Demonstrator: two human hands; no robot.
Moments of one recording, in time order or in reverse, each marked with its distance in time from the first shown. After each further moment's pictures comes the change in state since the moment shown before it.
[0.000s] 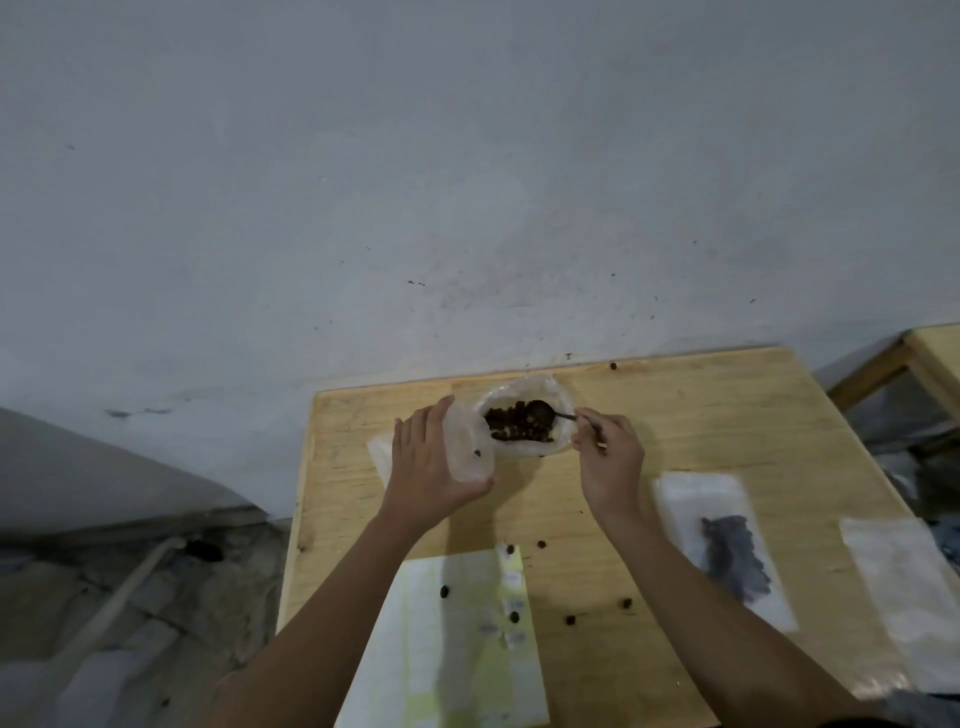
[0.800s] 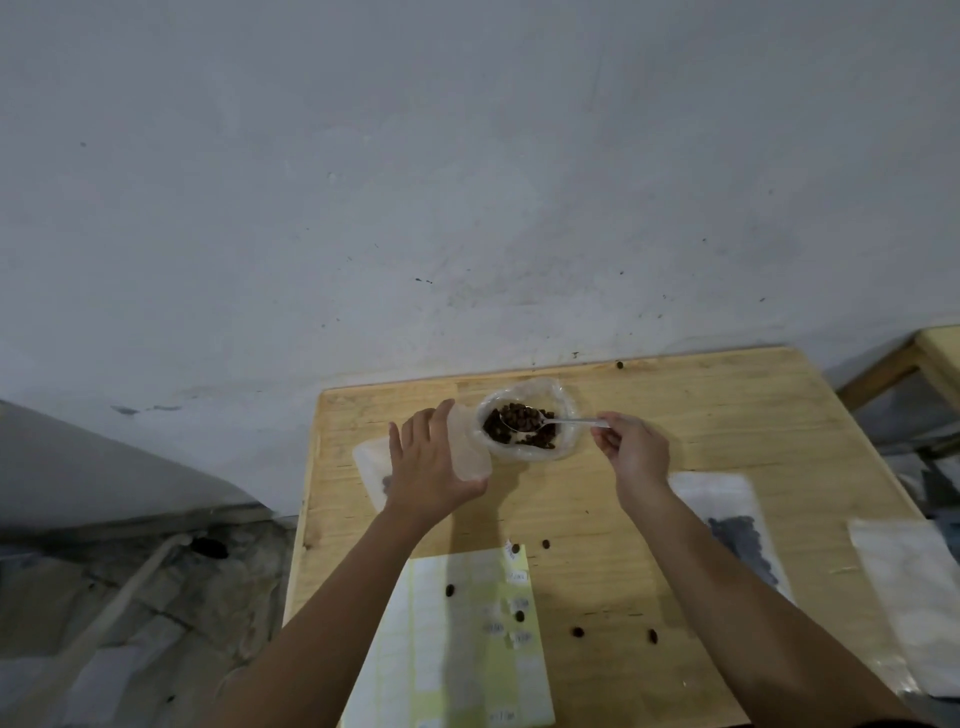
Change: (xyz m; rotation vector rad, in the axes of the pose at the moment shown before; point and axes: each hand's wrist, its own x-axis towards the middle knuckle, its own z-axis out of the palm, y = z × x) left_hand 0.007 -0.006 0.006 0.201 -0.105 -0.093; right_hand 0.026 -0.013 -0.015 0.631 0.117 0.700
